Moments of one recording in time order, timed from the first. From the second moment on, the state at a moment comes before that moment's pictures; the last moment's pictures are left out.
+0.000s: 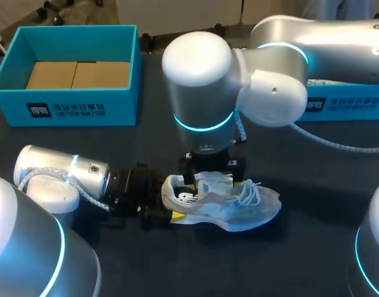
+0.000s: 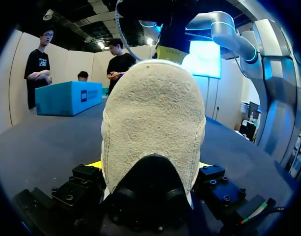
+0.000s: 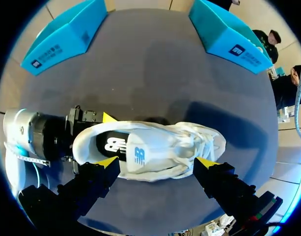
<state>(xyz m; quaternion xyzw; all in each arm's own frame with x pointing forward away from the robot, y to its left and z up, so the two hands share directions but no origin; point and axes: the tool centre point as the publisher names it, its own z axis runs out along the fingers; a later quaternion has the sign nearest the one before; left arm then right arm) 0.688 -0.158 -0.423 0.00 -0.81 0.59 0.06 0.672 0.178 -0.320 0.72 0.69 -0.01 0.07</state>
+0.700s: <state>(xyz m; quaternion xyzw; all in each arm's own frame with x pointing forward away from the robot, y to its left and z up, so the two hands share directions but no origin) 0.688 -0.158 -0.422 0.00 -0.81 0.59 0.06 0.680 0.192 -0.352 0.69 0.71 -0.05 0.10</state>
